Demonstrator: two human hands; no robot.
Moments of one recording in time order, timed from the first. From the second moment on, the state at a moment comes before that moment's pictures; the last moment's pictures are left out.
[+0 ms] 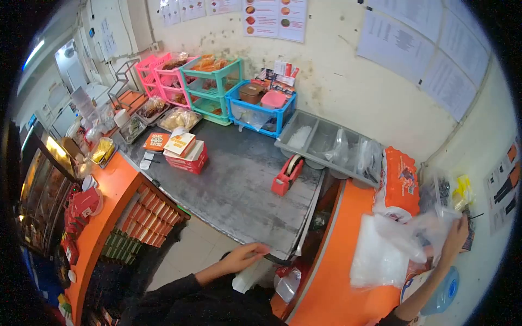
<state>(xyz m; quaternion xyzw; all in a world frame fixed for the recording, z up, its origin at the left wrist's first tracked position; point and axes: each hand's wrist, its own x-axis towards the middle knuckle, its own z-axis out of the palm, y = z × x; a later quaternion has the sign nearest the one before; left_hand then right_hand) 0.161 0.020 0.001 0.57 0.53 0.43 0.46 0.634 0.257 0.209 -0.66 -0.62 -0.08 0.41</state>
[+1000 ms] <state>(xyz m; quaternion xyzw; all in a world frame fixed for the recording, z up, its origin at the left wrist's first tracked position) -0.120 0.102 0.054 0.31 0.15 0.36 0.87 0.234 0.094 0.072 -0.44 -0.39 0.72 0.36</state>
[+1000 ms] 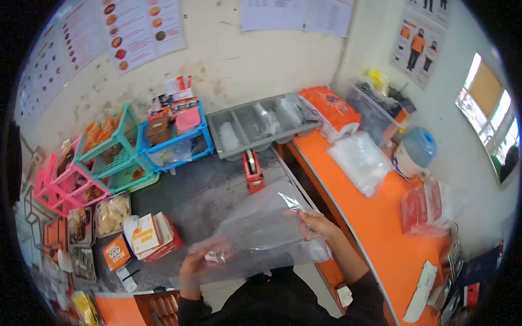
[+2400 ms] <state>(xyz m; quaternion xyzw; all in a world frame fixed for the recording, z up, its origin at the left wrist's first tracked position) -0.046 0.076 -0.026 0.69 0.64 0.32 0.10 0.161 0.181 0.008 -0.65 -0.73 0.22 0.01</state>
